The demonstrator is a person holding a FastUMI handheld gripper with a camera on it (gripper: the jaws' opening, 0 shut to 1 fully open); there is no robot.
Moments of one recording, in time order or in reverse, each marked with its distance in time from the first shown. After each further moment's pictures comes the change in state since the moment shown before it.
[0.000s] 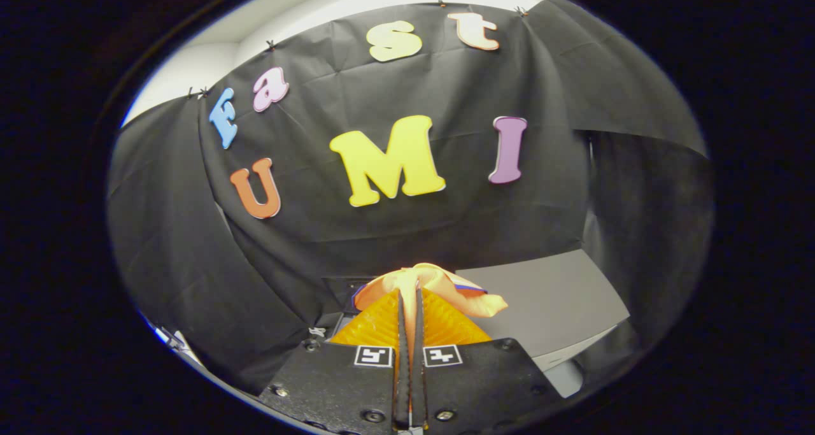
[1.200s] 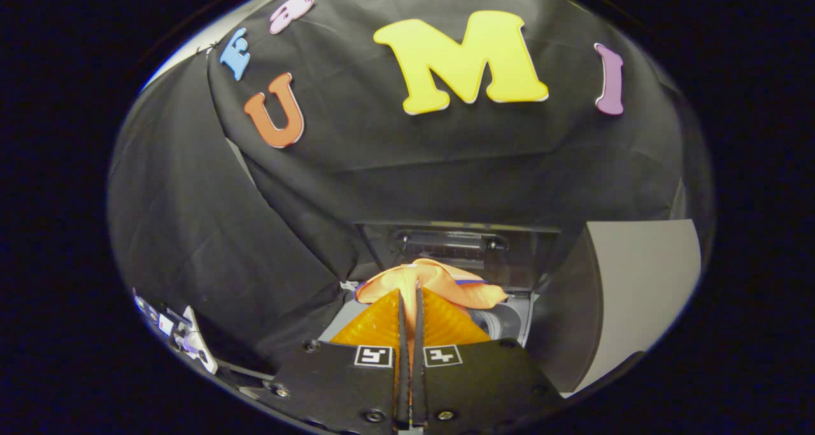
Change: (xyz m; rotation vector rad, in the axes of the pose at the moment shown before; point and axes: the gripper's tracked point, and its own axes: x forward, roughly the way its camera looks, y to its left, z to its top) arm 0.229 0.102 -0.133 -0.044 0.357 0.156
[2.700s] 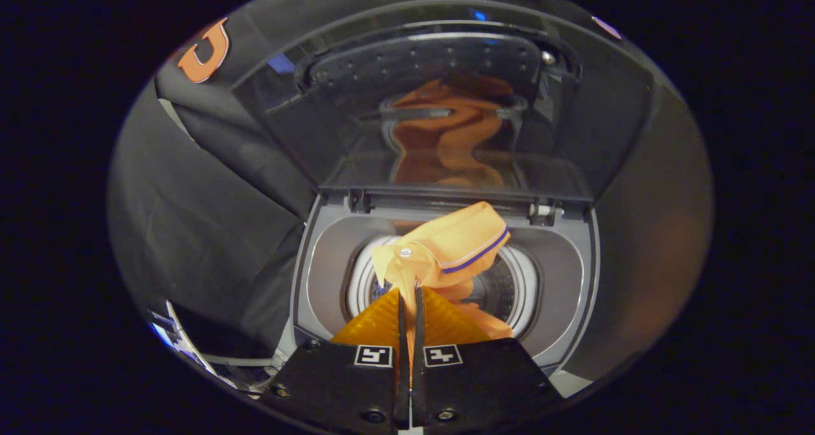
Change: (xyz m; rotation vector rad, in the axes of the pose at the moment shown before) arm 0.178 -0.047 -0.149 0.111 0.355 -0.142
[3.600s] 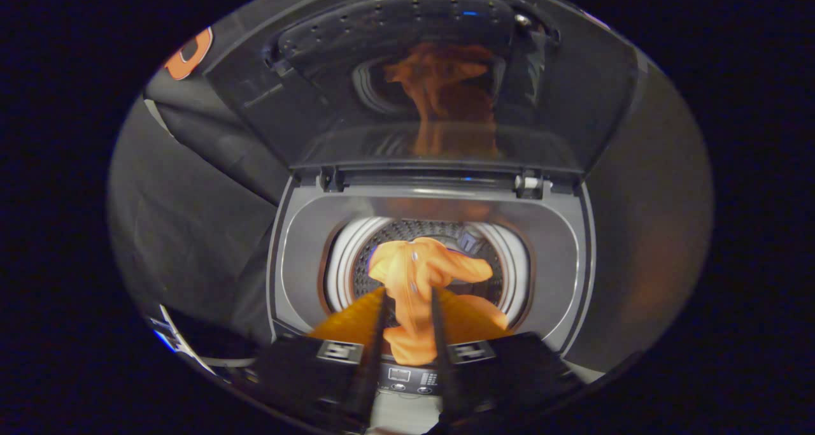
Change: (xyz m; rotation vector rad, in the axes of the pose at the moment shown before) arm 0.005 -0.013 -0.007 0.018 0.016 -0.099
